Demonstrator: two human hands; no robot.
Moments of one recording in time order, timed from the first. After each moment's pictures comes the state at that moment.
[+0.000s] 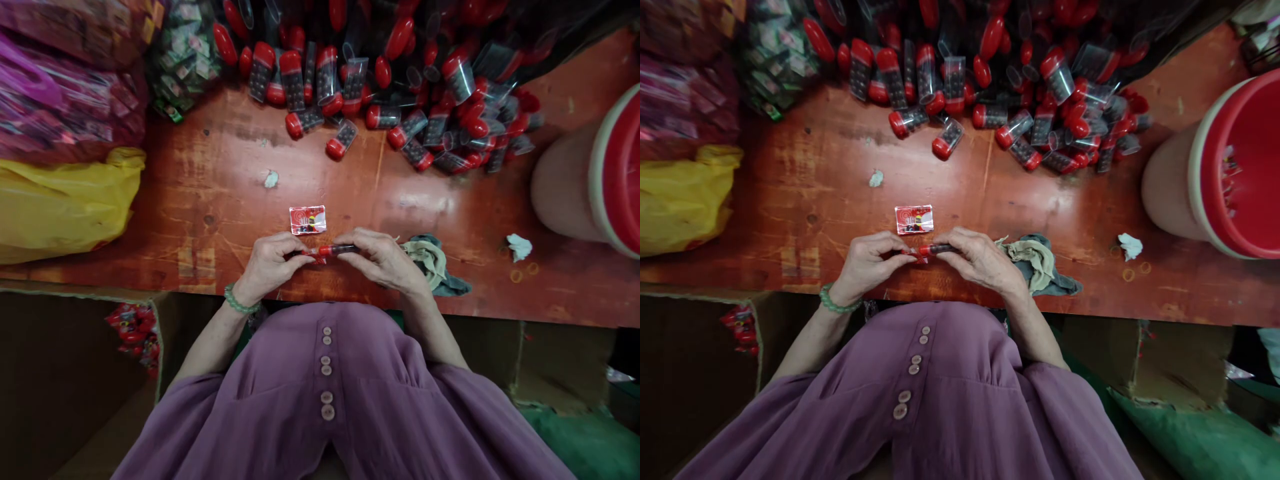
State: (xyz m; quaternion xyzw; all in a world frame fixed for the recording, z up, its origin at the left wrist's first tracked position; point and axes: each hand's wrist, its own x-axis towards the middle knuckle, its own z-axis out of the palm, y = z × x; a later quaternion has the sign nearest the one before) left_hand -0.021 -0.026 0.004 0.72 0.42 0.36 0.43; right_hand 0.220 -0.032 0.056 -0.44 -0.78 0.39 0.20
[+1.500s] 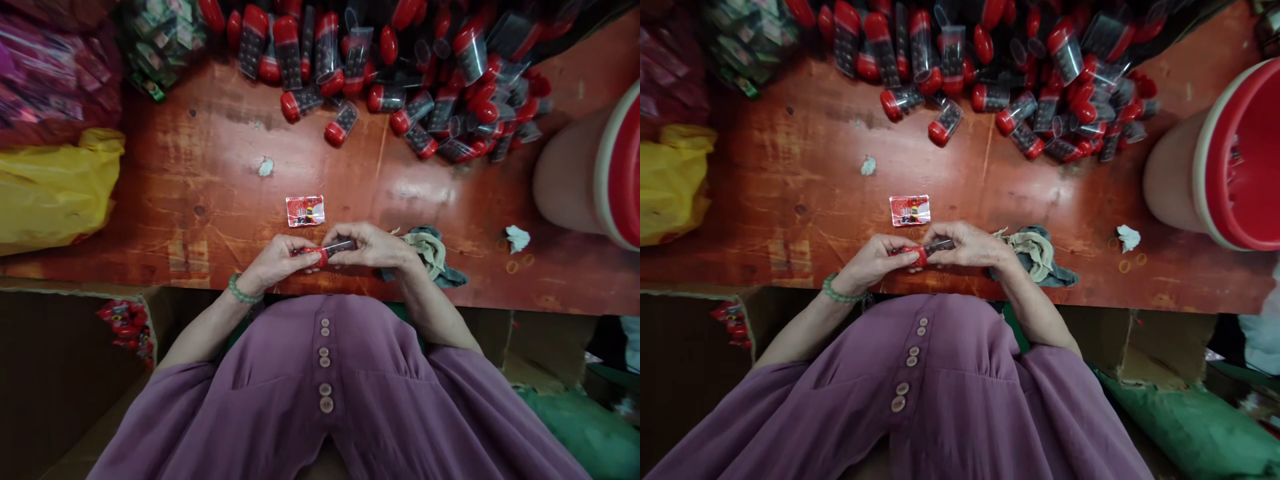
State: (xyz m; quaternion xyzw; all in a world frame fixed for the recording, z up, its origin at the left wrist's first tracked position) left_hand -0.007 -0.029 0.003 0.42 0.39 0.21 0.79; right_hand 0.212 -0.014 0.036 -0.39 -0.54 0.73 0.13
